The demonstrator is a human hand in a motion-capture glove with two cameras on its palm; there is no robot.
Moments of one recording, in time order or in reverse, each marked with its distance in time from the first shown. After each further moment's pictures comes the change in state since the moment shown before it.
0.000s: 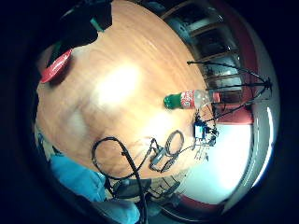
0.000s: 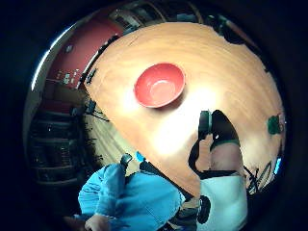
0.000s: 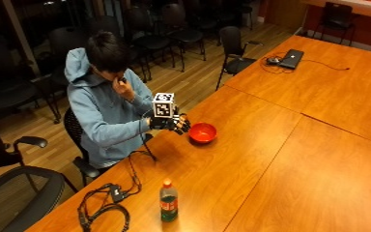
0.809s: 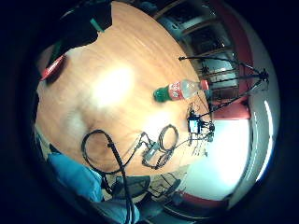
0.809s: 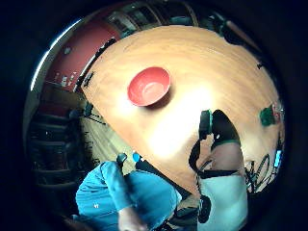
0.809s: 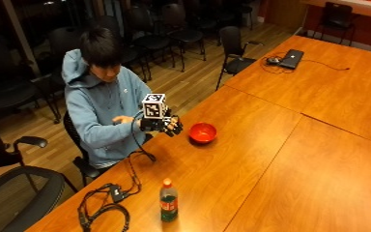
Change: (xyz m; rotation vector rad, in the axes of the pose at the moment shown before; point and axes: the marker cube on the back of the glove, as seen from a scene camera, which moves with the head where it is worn) arm 0.024 0.034 -0.010 0.020 -0.069 0.076
